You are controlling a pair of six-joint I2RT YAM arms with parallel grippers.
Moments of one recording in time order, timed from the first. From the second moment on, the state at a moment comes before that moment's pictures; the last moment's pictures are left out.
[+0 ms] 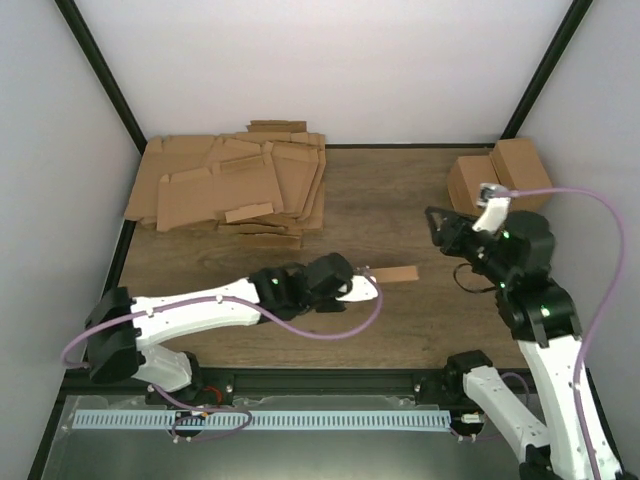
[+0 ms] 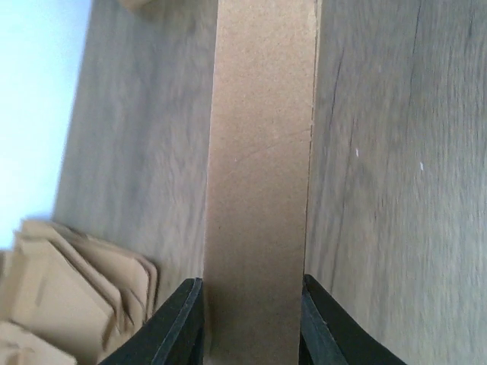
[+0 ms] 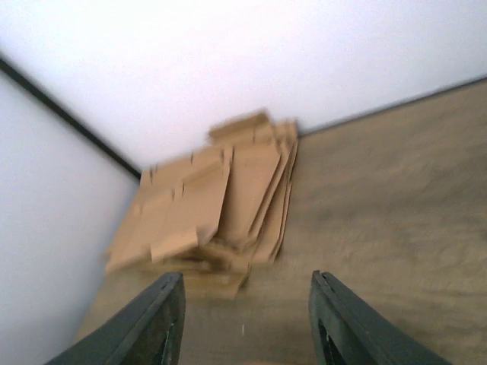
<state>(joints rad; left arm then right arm) -1.16 1.44 1.11 -0.49 -0.30 0.51 0.22 0.73 1.08 -0.68 -0.29 0.52</state>
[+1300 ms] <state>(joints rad) -1.28 1.78 1.31 -0.16 -0.20 0.17 0.22 0.59 1.11 -0.85 0.07 0.58</state>
